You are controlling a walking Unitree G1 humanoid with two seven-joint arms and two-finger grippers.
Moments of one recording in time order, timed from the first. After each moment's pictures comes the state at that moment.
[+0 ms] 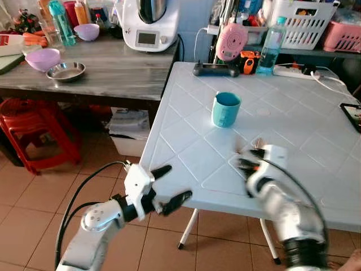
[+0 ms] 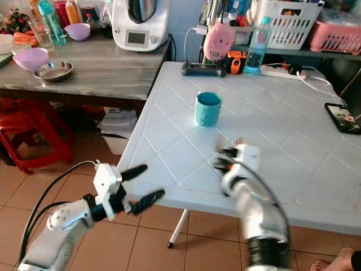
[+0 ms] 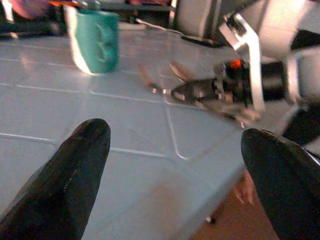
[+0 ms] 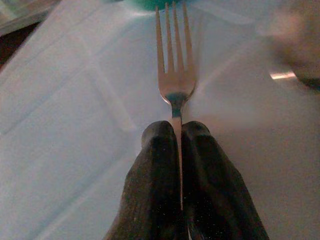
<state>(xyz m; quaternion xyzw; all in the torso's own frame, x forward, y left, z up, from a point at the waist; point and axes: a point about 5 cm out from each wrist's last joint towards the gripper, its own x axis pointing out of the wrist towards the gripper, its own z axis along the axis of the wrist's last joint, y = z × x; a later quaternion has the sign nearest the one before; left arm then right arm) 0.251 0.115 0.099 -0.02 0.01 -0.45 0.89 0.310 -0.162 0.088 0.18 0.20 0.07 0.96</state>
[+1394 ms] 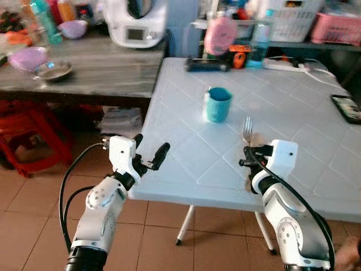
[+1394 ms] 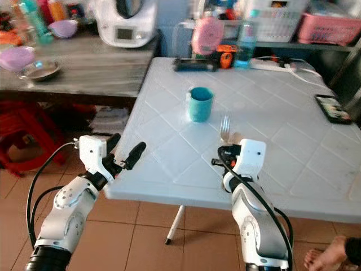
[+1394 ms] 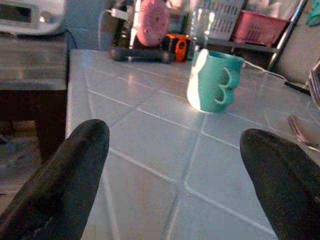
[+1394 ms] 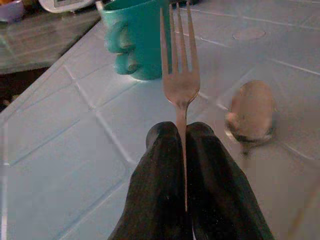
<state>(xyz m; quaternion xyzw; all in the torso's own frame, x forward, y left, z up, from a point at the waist) 0.300 0.133 0.114 -0.07 -0.03 -0.24 0.97 0.283 -0.161 0.128 0.11 0.08 0.02 0.99</state>
